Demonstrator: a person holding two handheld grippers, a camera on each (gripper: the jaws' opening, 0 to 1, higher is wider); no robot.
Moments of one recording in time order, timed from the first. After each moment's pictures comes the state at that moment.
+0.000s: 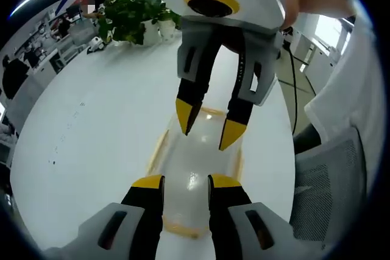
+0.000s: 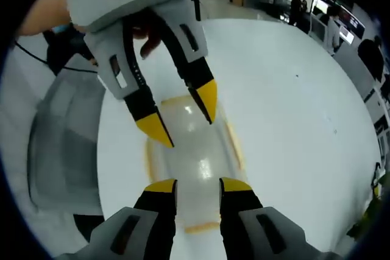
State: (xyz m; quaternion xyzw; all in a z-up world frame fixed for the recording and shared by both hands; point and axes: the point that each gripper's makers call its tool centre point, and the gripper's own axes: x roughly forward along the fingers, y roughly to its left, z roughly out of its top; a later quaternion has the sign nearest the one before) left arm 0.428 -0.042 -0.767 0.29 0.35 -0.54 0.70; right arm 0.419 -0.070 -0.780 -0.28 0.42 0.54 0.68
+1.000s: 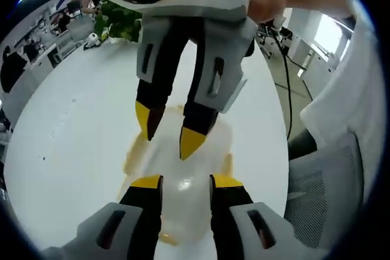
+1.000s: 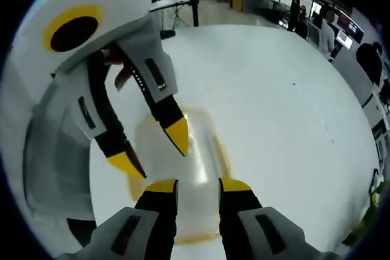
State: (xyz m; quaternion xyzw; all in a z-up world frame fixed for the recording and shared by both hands) left arm 0.410 -0.053 -0.776 0.27 0.37 -0.55 0.70; right arm 0.443 -0.060 -0.778 -0.28 0.40 0.54 0.69
